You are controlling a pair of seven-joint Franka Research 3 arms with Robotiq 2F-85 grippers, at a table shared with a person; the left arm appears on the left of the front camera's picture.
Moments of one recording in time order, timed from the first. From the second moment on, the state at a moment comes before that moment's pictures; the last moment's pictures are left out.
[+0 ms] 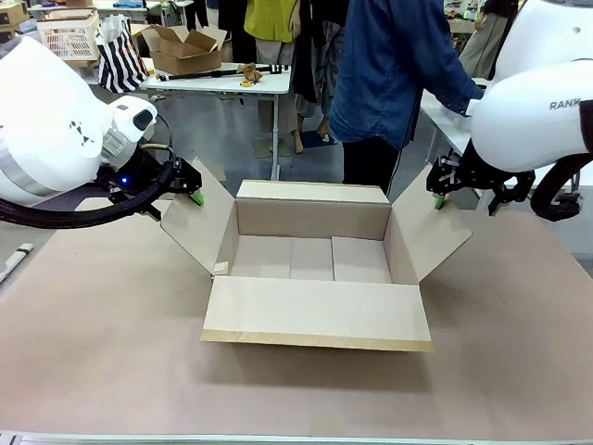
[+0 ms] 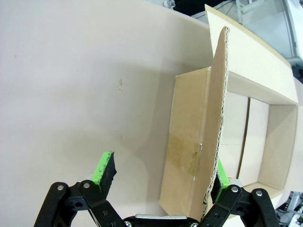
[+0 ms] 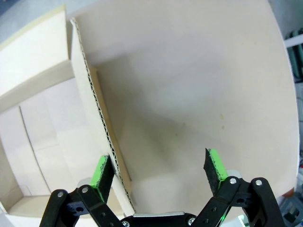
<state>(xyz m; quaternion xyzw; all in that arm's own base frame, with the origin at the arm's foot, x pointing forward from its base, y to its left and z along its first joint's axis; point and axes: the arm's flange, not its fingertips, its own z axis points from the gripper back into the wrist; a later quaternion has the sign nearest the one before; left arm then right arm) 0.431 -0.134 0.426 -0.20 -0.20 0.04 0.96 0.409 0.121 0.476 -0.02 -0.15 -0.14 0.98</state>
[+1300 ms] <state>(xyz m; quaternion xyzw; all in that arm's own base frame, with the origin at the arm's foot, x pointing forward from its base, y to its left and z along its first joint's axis) 0.431 -0.134 0.426 -0.20 -0.20 0.04 0.96 0.409 0.121 0.476 -0.02 -0.15 -0.14 0.98</state>
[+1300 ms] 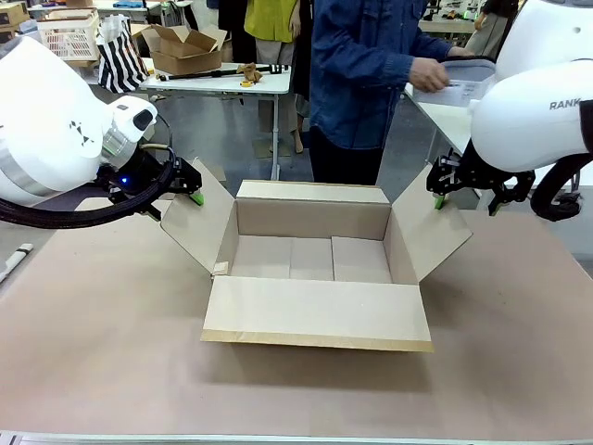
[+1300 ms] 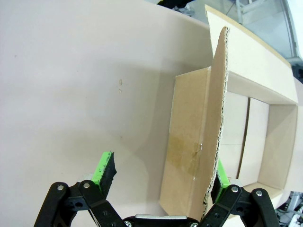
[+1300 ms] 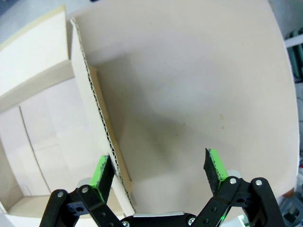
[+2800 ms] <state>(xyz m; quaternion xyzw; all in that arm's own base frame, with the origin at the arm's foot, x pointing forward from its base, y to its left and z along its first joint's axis) 0.431 -0.134 0.426 -0.20 -0.20 0.04 0.96 0.409 0.121 0.476 -0.02 -0.15 -0.14 0.98</state>
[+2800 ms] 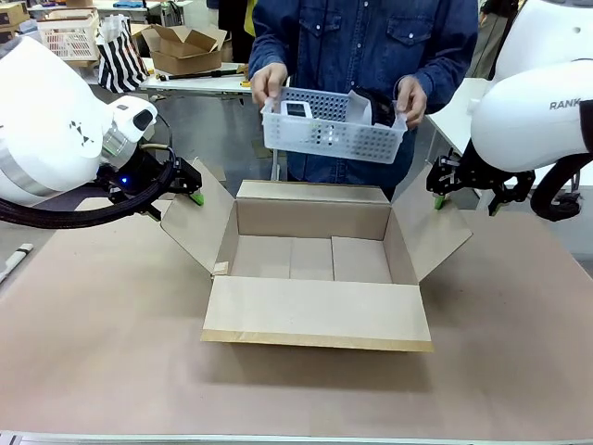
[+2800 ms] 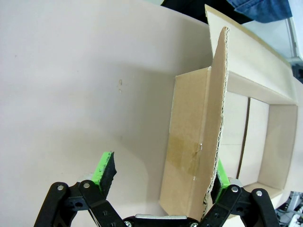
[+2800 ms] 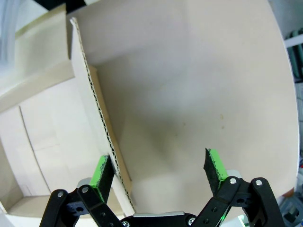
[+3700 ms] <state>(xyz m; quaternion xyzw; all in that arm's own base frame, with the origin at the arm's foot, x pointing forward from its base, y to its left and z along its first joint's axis) 0.431 -0.134 0.426 -0.20 -0.20 0.04 0.96 0.409 0.121 0.476 -0.02 -0.15 -0.14 0.98</state>
